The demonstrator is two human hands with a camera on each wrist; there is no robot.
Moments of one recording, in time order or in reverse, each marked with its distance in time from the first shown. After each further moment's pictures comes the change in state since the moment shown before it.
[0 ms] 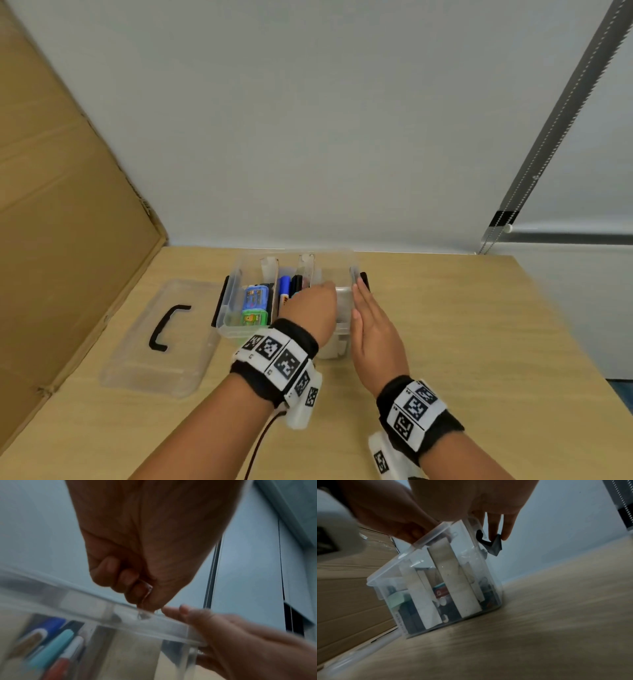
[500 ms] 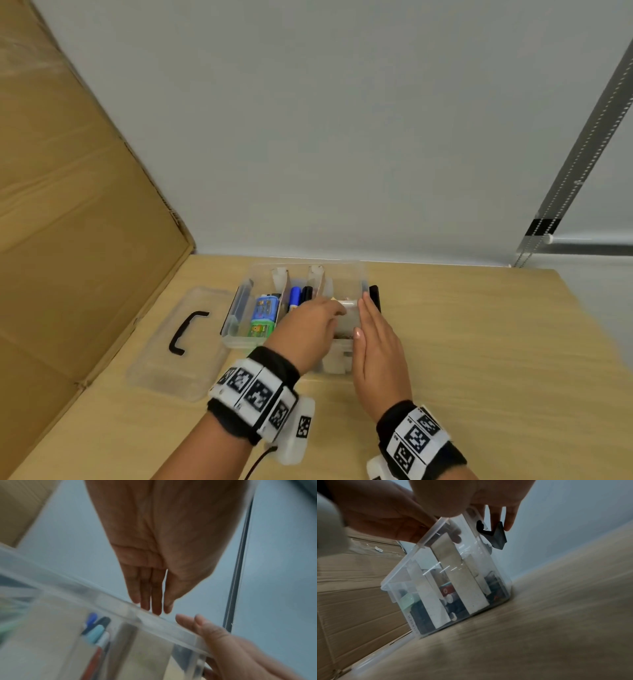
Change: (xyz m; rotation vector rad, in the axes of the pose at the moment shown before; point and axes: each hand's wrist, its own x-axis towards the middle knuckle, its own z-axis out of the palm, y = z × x) left_hand -0.009 -0.003 0.001 -0.140 0.118 0.045; right_hand 0.000 0.010 0.007 0.073 -0.017 -0.026
